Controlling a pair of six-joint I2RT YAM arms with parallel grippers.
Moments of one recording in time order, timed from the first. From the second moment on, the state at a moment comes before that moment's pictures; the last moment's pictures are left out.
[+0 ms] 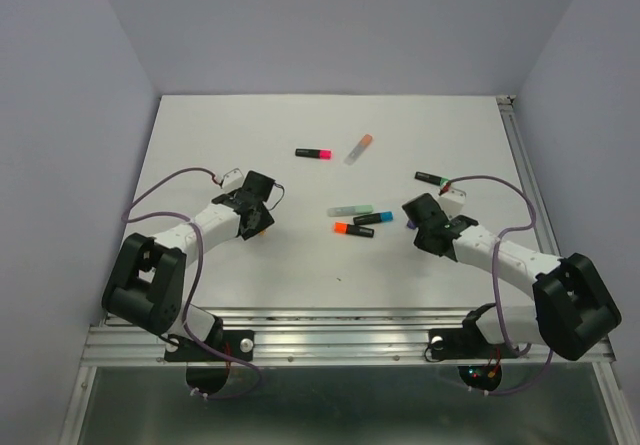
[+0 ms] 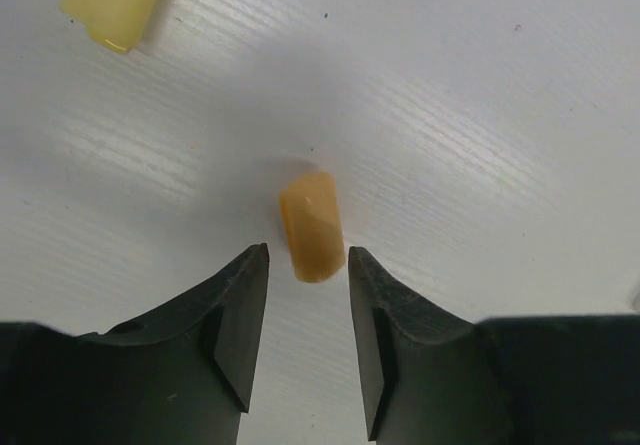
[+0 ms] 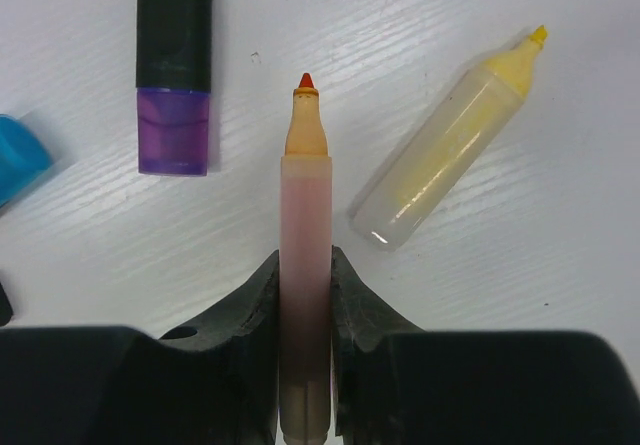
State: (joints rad) left arm -0.44 1.44 0.79 -0.45 -0.36 -0.92; right arm 0.56 1.27 0.65 -0.50 0.57 0.86
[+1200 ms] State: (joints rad) left arm -0.44 1.25 0.80 -0.46 -0.26 -0.87; right arm 0.53 1.20 0.70 -0.54 0.52 0.83
